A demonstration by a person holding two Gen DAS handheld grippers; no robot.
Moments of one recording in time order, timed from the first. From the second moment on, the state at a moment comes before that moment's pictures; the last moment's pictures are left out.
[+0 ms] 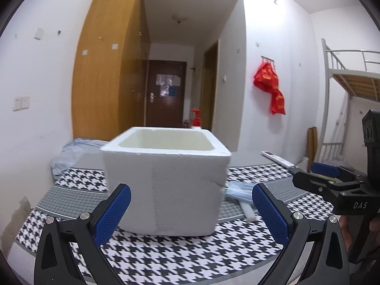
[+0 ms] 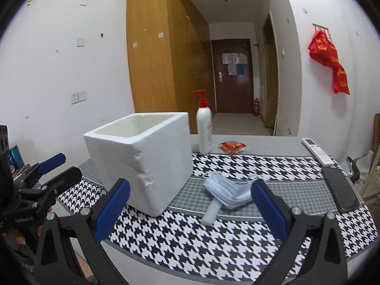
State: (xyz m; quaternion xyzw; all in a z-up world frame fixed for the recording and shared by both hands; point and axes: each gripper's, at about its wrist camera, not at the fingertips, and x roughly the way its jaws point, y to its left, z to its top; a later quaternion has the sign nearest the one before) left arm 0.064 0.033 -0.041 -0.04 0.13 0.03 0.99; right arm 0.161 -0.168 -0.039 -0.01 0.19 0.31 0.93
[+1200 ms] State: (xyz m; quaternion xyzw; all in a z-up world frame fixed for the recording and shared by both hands) left arm 0.104 -0.045 -0.051 -0.01 0.18 -0.08 0.98; right arm 0.166 -0.237 -0.049 0.02 0.21 0.22 0.95
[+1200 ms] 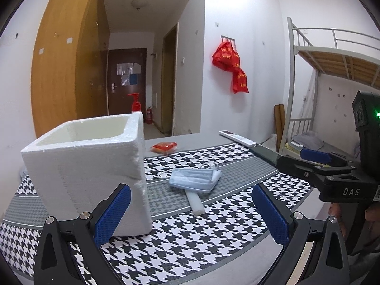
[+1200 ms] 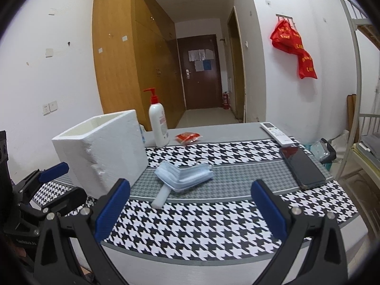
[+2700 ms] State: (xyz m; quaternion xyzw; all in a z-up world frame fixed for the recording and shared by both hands) left arm 0.186 -0.080 -0.086 0.00 0.29 -0.03 0.96; right arm 0.228 -0.269 -0.074 0.03 0.26 0.22 0.94
